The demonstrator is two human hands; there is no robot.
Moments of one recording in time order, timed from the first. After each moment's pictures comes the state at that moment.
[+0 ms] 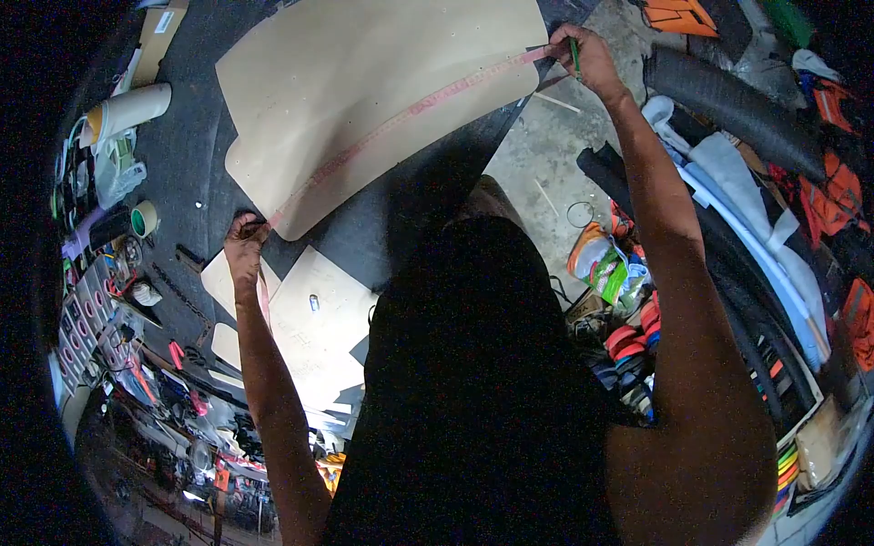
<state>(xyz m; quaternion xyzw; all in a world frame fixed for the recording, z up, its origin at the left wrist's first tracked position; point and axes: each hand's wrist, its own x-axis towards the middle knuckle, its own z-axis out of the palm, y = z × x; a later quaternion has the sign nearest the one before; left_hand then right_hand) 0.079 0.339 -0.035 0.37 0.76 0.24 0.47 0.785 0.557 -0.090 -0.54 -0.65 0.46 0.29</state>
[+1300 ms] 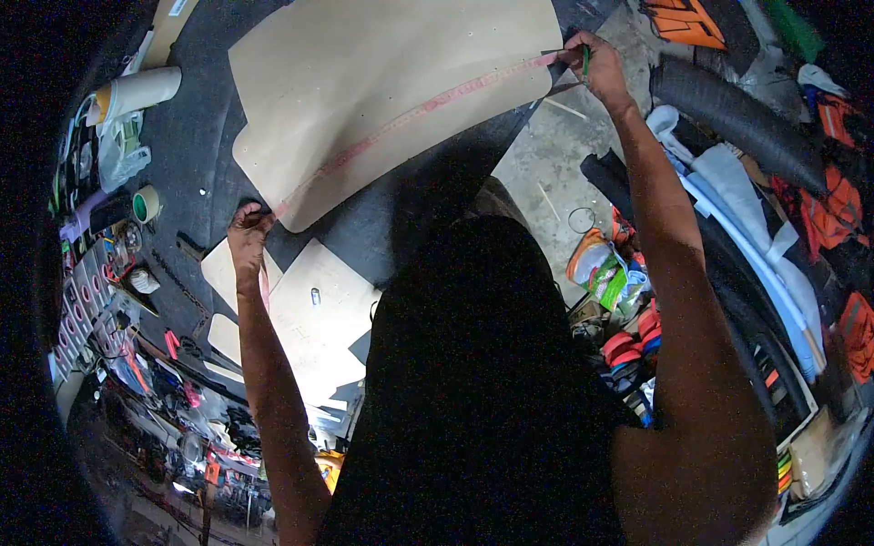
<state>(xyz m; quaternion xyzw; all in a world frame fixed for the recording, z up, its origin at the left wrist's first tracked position) 0.080 0.338 -0.040 0.37 0.75 0.27 0.47 0.778 0.553 -0.094 -0.58 -0.60 0.47 0.29</state>
